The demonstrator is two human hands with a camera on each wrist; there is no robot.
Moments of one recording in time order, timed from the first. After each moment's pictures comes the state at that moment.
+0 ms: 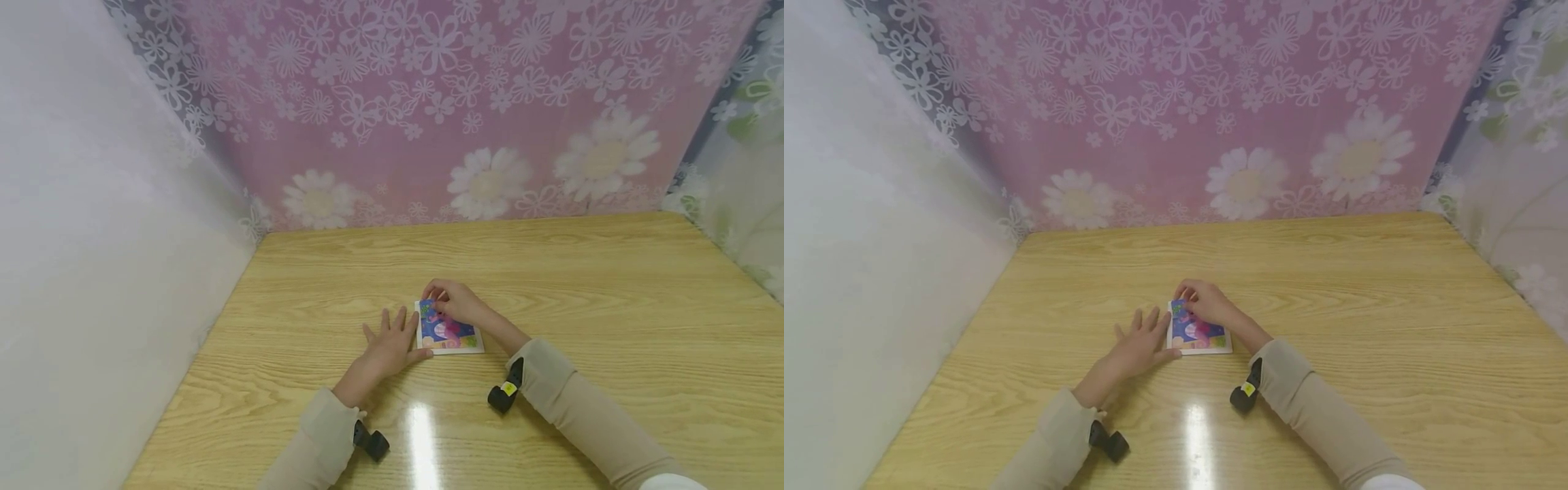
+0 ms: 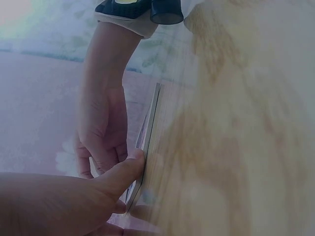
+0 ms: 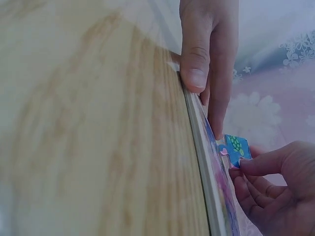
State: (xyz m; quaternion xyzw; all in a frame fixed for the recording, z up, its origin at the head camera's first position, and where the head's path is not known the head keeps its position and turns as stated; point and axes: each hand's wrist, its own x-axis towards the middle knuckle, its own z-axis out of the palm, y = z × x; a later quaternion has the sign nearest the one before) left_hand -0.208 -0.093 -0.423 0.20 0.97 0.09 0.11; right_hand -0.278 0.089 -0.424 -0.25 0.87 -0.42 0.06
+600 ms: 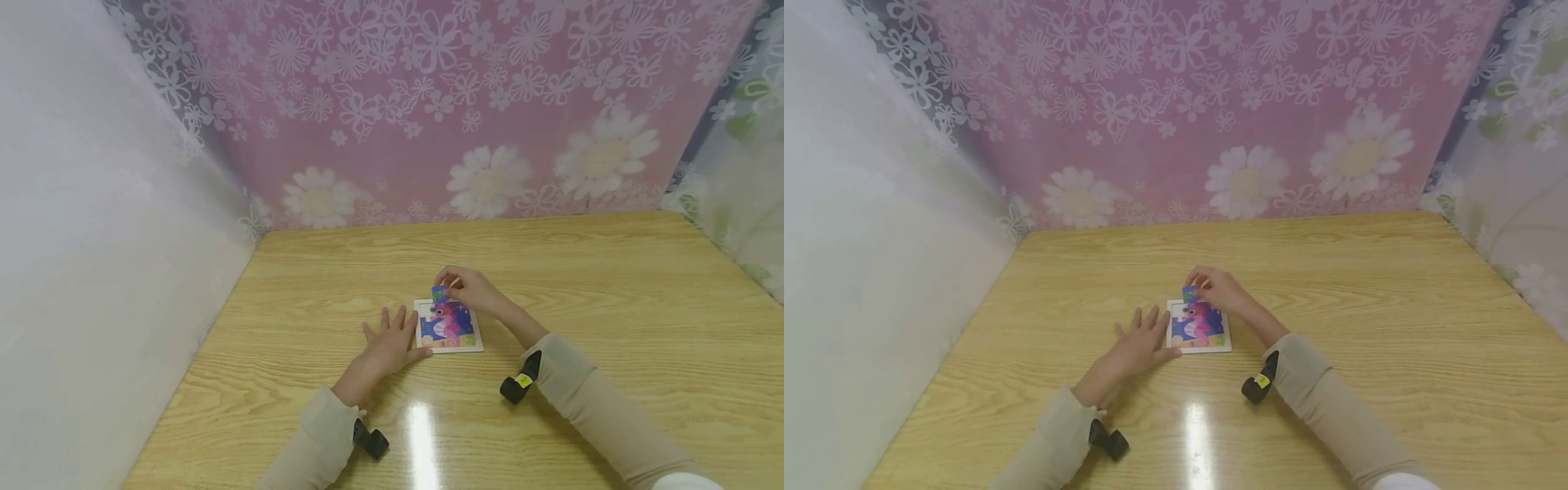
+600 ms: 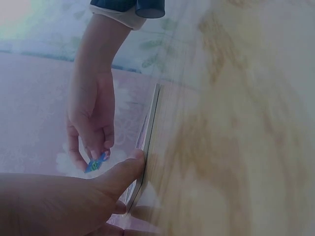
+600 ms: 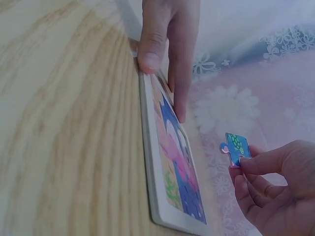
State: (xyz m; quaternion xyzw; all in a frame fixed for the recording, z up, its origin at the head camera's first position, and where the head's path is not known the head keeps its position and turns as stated) left_hand -0.204 -0.091 -0.424 0.19 0.97 0.09 0.11; right_hand -0.276 0.113 -0.403 -0.24 0.87 -0.43 0.05
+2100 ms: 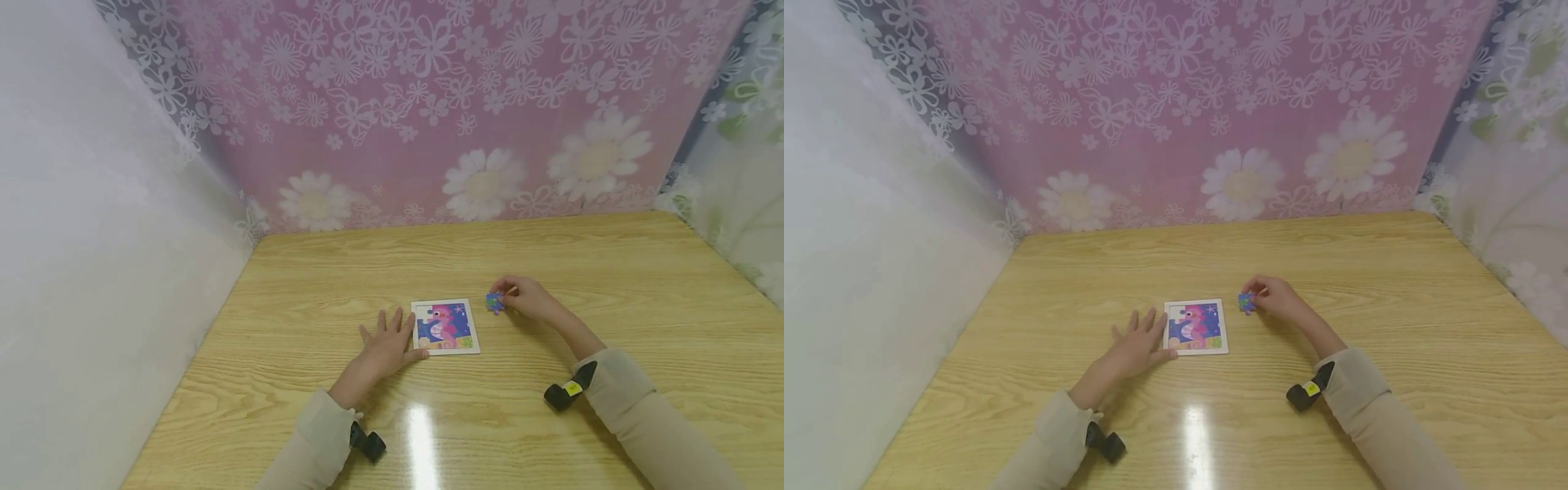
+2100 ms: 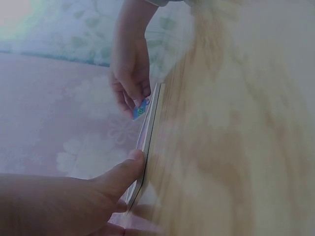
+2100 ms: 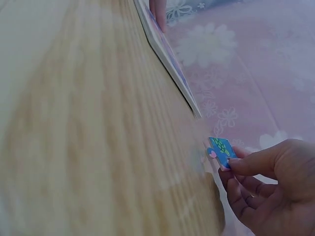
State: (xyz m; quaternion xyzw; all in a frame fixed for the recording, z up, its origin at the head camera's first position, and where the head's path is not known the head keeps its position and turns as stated) left_hand -0.203 -0.090 -0.421 0.19 0.97 0.09 0.12; right_hand -0.274 0.213 -0.428 -0.17 0.89 -0.43 0.06
